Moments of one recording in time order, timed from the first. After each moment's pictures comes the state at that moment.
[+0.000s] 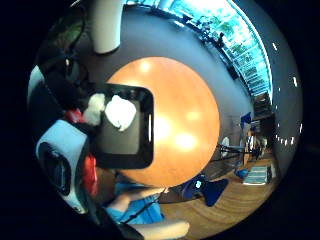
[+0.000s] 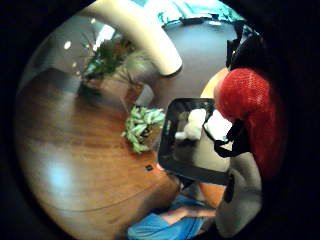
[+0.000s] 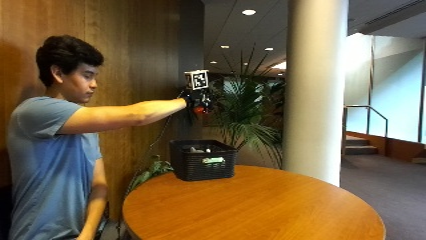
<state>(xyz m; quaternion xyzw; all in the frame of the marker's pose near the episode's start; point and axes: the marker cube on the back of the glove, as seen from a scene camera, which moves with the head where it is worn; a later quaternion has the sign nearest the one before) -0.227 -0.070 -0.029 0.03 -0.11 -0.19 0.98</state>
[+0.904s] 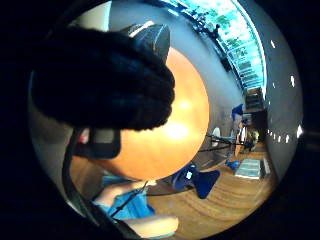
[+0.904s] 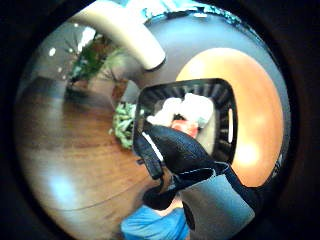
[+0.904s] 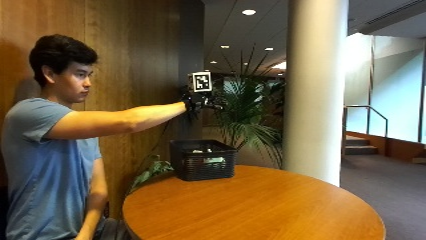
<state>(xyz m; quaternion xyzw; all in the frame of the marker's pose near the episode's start) -0.162 -0.070 -0.003 -0.02 -0.05 -0.17 0.98</state>
